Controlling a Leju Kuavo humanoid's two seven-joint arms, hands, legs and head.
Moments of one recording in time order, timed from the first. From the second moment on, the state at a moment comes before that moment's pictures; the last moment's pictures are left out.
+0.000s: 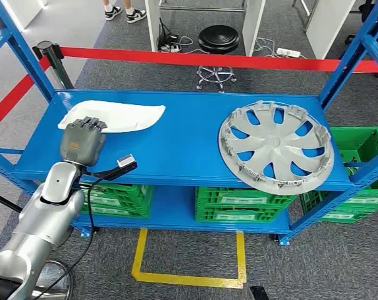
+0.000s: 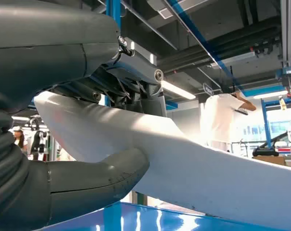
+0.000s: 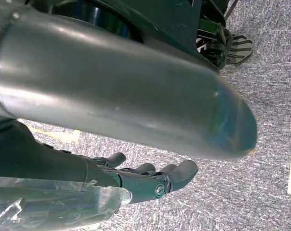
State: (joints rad) left arm -0.53 0.12 -0.45 -0.98 -1.35 0.56 0.02; right arm -0.11 0.18 -0.91 -0.20 1.13 -0.08 -0.12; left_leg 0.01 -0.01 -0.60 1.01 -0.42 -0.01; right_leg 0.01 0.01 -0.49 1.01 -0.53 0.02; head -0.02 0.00
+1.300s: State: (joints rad) left arm -0.50 0.14 -0.47 -1.00 -1.37 0.65 0.00; right arm -0.11 0.18 -0.91 -0.20 1.13 -0.09 -0.12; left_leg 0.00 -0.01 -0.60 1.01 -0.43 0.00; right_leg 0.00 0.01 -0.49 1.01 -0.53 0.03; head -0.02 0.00
